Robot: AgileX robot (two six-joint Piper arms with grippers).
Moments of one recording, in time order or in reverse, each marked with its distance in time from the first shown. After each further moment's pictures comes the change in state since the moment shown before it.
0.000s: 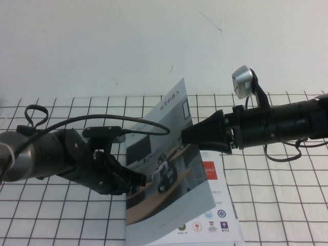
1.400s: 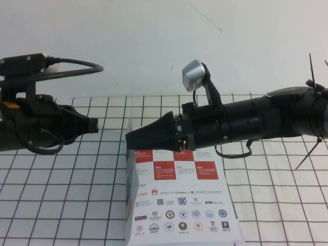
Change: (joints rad) right arm 0.220 0.000 -0.103 0.130 0.002 -0.102; left arm 0.161 -0.551 0.008 0.029 0.142 0.000
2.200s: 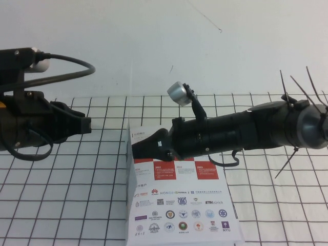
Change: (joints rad) right arm 0.031 0.114 -0.044 0.006 -0.204 -0.072; left arm 0.000 -0.075 0.000 0.034 0.033 0.000
